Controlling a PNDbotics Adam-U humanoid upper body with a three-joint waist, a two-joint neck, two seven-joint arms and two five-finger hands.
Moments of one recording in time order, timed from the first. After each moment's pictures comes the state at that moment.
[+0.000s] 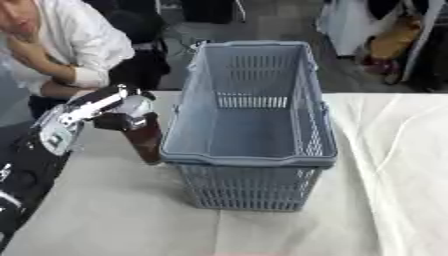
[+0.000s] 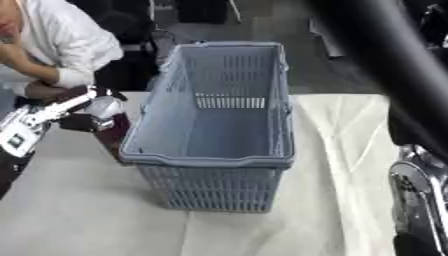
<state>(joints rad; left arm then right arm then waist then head) -0.83 0.63 -0.11 -0.69 -0.50 -0.60 -0.22 -0.55 -0.20 0.15 -1.99 -0.35 -0.39 0.13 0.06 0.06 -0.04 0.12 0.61</state>
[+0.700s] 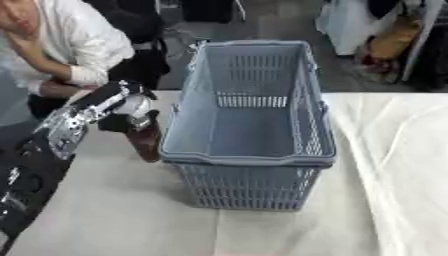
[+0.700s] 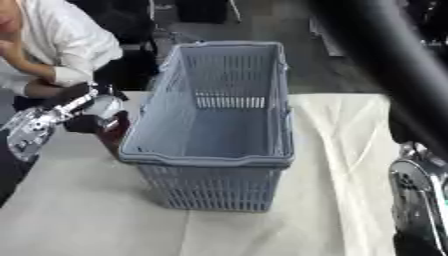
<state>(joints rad) -0.83 0.62 -0.12 -0.70 -0.71 -0.64 0.01 -0.56 -0.20 0.15 -1.99 -0.35 -0.40 0.12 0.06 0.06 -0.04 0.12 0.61</state>
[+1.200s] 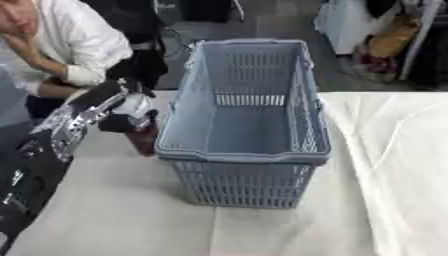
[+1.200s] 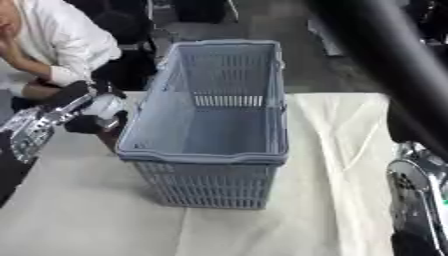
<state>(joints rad) -0.85 0.62 -0.12 -0.67 -0.77 -0.62 0.05 -0.56 -0.19 0.15 -1.99 -0.35 -0.40 0.11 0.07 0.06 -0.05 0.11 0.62</state>
